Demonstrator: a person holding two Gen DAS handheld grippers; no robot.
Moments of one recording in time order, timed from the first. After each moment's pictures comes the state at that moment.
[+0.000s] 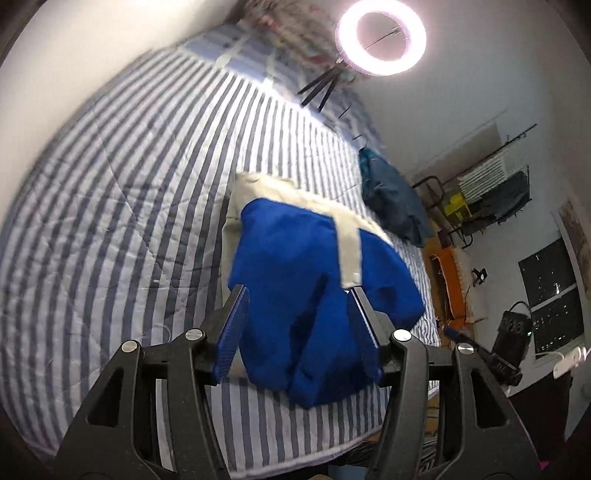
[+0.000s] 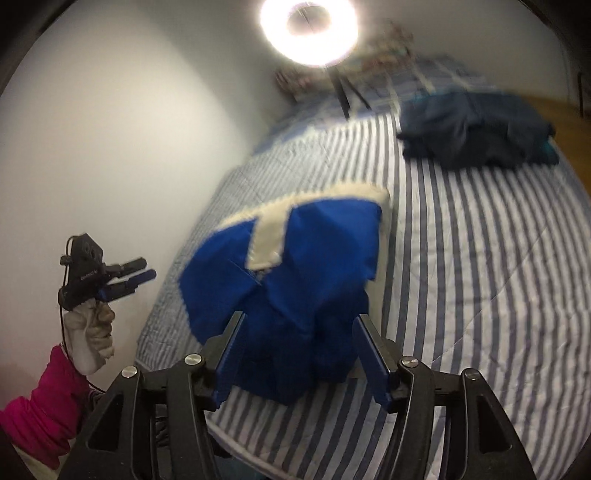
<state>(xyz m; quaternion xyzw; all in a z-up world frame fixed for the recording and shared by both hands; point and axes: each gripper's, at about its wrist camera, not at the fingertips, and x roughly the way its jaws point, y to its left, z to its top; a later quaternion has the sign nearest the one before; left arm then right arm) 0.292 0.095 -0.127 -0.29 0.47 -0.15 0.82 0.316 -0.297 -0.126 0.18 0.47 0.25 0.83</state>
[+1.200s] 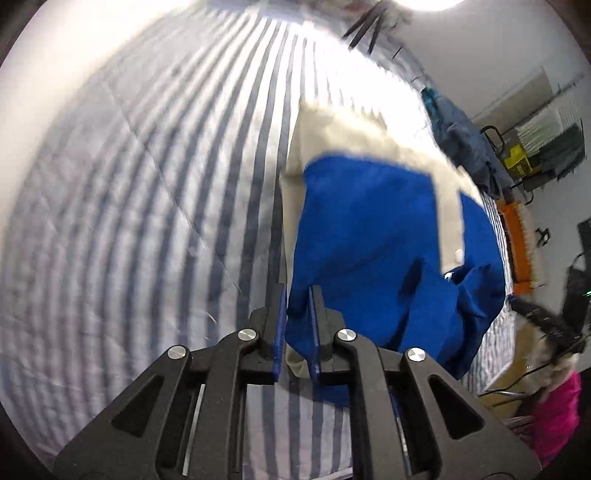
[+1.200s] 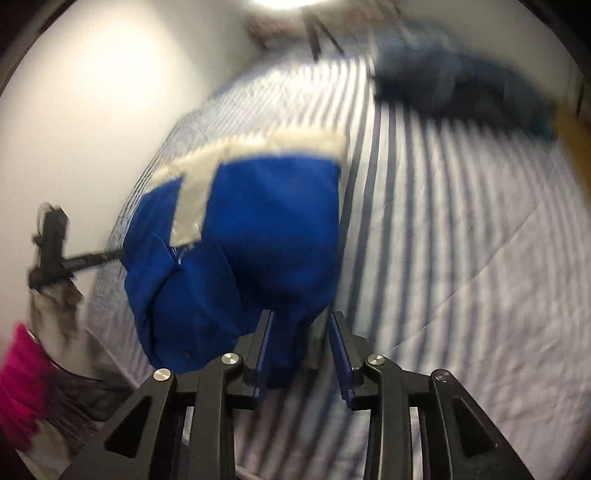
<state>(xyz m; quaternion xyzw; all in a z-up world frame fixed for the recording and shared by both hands) 0.305 0.055 -0.170 -0.17 0.54 -0.07 0.82 0.337 -0.288 -0.126 0.07 0.51 0.20 0.83</state>
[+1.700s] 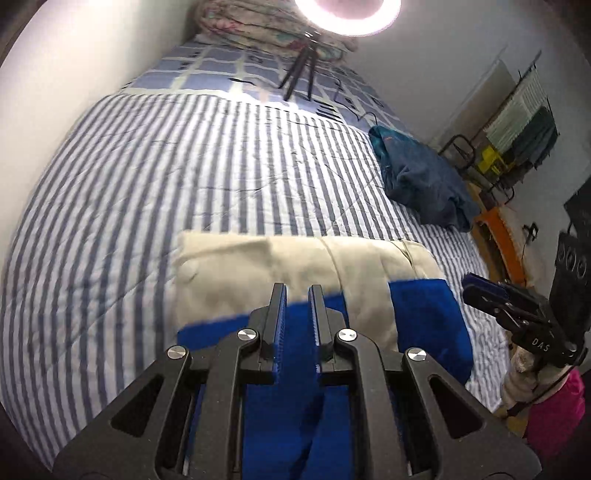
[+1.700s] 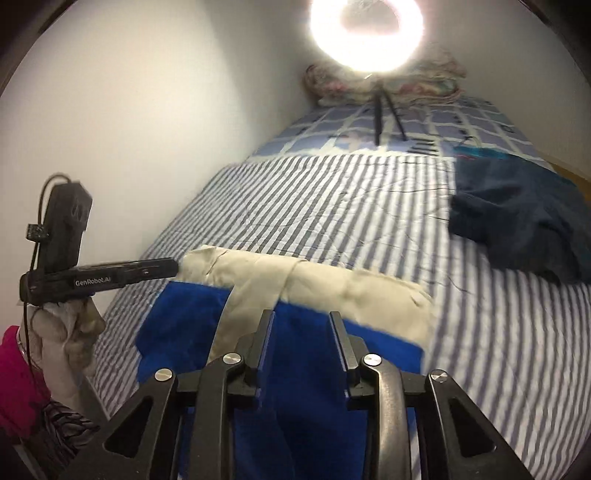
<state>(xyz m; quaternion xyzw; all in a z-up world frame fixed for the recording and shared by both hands) 0.404 -0.014 -0.134 -0.13 0.47 -0.12 0.86 0.434 -0.200 -0.118 0.05 0.43 0.27 0.86</state>
